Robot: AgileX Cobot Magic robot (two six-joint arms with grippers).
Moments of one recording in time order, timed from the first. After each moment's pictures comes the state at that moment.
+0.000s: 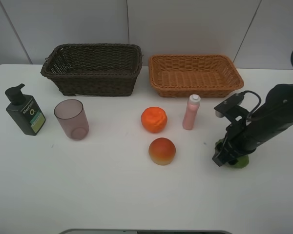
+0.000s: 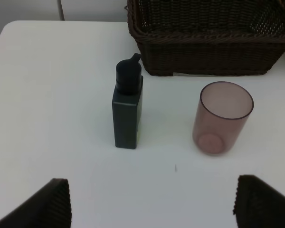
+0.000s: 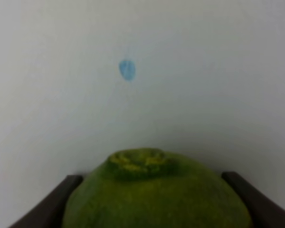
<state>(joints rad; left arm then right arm) -0.01 -0.01 -0.50 -0.03 1.07 -0.02 0.28 1.73 -0.58 0.01 0.29 -0.38</state>
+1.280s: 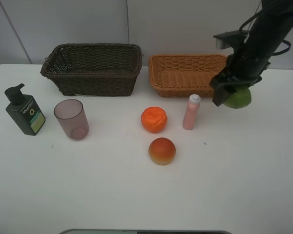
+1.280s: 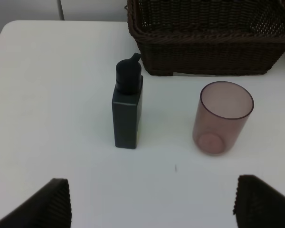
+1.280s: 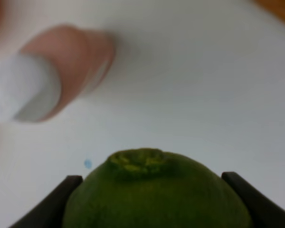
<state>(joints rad) -0.01 -0.01 -0.50 -0.03 1.07 -0.02 0.25 1.77 -1.29 0.00 1.03 -0.21</state>
